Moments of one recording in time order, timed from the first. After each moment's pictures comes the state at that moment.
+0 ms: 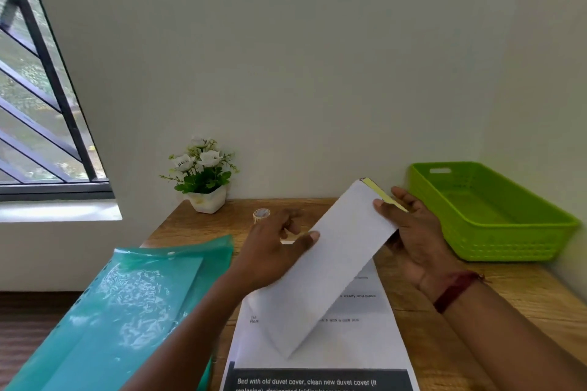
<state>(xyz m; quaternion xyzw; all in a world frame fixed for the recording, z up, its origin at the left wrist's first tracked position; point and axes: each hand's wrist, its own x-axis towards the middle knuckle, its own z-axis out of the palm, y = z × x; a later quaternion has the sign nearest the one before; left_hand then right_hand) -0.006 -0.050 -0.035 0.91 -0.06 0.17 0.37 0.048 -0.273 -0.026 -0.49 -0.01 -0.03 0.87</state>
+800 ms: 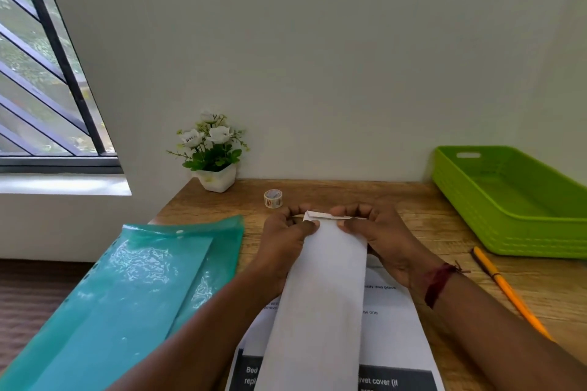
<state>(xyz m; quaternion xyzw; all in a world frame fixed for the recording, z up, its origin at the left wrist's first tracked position) 0.003 -0.069 -0.055 0.65 0.11 0.09 0.74 0.055 -0.231 -0.053 -0.68 -0.15 0.11 0.71</state>
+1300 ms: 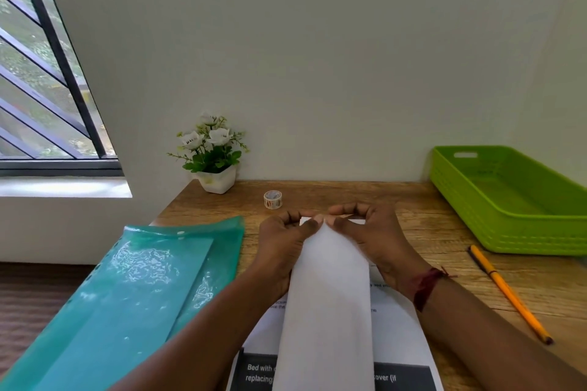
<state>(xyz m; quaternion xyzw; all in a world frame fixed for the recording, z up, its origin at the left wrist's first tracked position) -0.003 -0.072 -0.054 0.64 0.13 0.09 0.75 0.040 -0.217 -0.050 -0.70 -0.12 0.02 0.70</state>
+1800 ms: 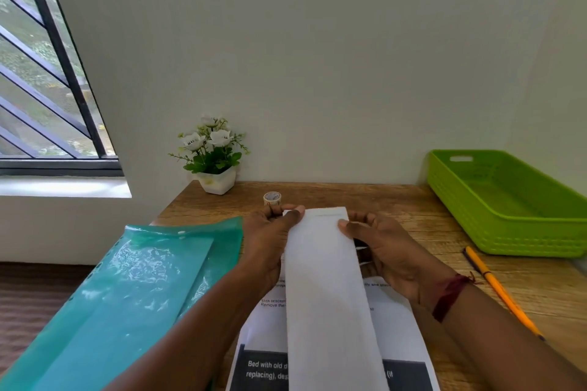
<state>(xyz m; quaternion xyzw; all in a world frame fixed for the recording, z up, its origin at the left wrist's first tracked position) -0.005 -0.060 -0.045 0.59 0.16 0.14 0.78 0.022 -0.238 -0.038 -0.68 -0.07 0.20 0.70</state>
